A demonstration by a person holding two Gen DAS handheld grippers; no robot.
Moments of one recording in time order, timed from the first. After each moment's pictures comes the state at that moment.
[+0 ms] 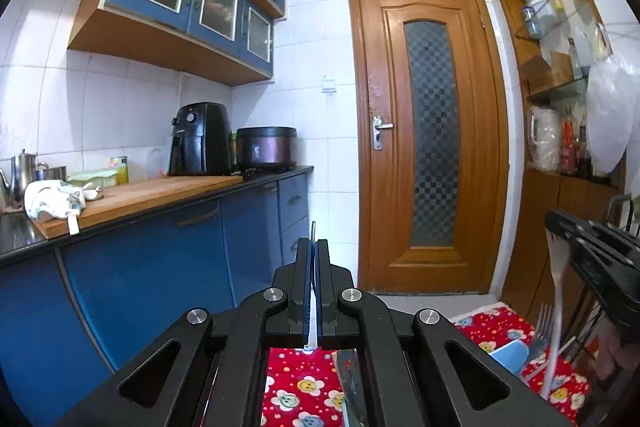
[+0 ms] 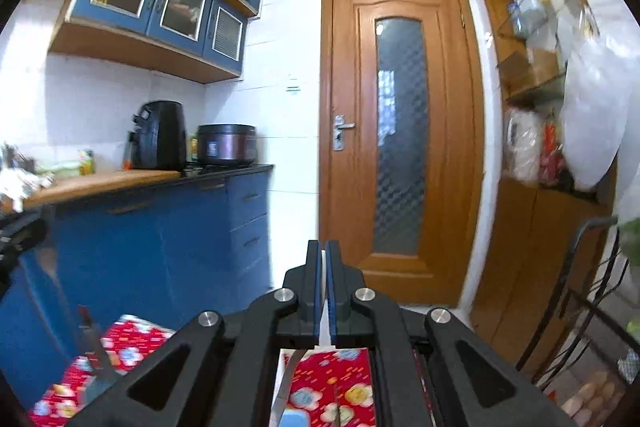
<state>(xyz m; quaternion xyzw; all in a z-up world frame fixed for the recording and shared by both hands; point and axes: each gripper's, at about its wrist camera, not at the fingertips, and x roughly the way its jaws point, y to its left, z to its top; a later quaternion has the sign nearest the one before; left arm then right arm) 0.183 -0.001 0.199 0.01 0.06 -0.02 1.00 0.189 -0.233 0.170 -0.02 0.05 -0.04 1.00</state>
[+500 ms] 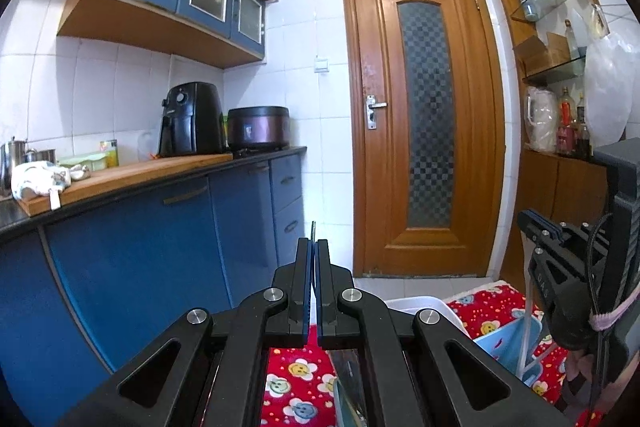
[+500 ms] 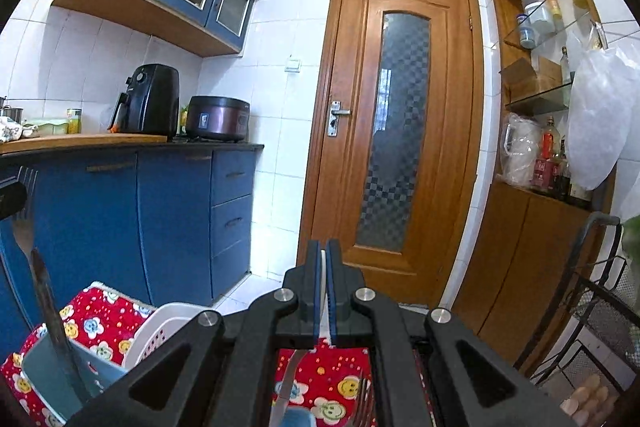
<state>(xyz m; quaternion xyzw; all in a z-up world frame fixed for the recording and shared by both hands) 0.198 -0.007 0.168 0.02 0.09 -0.03 1.00 0.212 -0.216 0.128 -0.06 0.07 -0.05 0.99</state>
